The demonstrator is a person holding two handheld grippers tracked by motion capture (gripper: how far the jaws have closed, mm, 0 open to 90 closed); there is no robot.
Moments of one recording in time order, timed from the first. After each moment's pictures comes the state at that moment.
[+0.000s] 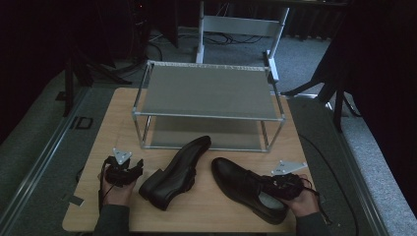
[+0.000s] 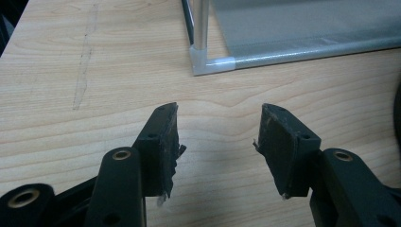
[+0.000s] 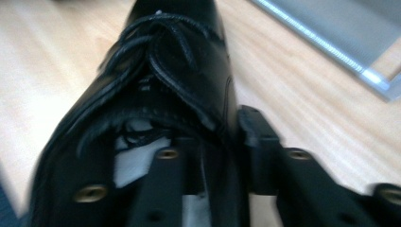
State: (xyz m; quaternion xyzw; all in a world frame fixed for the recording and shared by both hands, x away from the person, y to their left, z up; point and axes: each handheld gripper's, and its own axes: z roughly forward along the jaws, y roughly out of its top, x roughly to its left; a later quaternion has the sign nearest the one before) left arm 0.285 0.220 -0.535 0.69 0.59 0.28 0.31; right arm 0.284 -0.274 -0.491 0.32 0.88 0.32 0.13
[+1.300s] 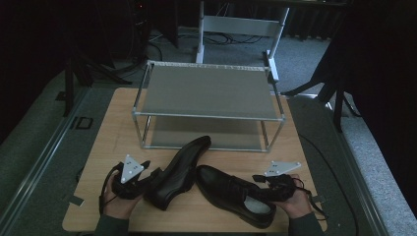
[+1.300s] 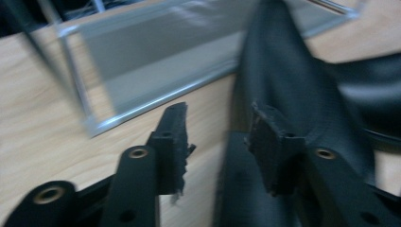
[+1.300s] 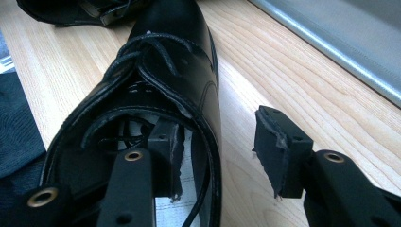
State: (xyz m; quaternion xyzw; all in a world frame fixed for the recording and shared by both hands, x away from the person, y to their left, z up) left arm 0.236 0.179 -0.485 0.77 0.42 0.25 0.41; right arm 0.276 -0.253 -0.484 0.29 0.88 0.37 0.08
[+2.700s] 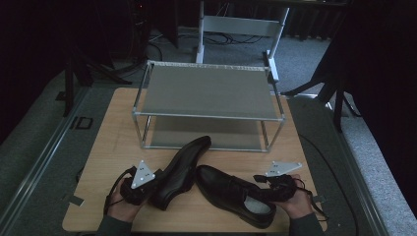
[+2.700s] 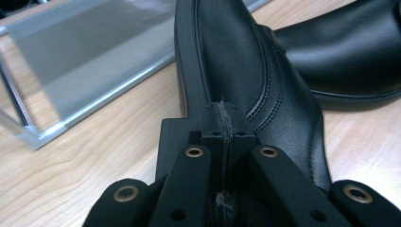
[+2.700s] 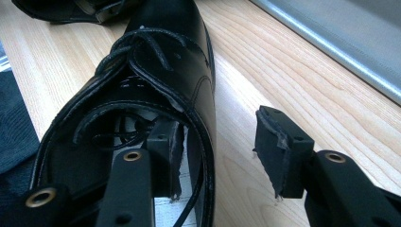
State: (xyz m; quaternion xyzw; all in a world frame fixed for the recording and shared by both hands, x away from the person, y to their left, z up) left arm 0.234 0.168 -0.494 0.82 0.35 0.24 0.38; right arm 0.276 -0.255 -0.486 0.29 0.88 0.36 0.09
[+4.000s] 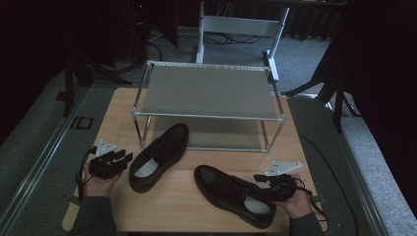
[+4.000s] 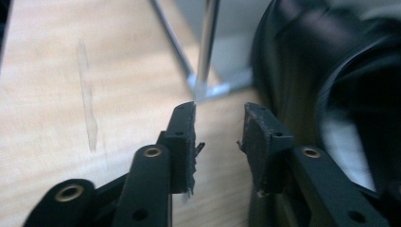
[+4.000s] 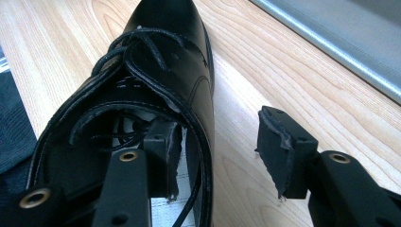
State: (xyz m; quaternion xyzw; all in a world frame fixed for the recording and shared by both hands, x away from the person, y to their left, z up) left arm 0.291 0.267 -0.503 0.73 0.52 0.24 0.38; right arm 0.278 -0.255 -0.486 0.29 0.88 0.36 0.09
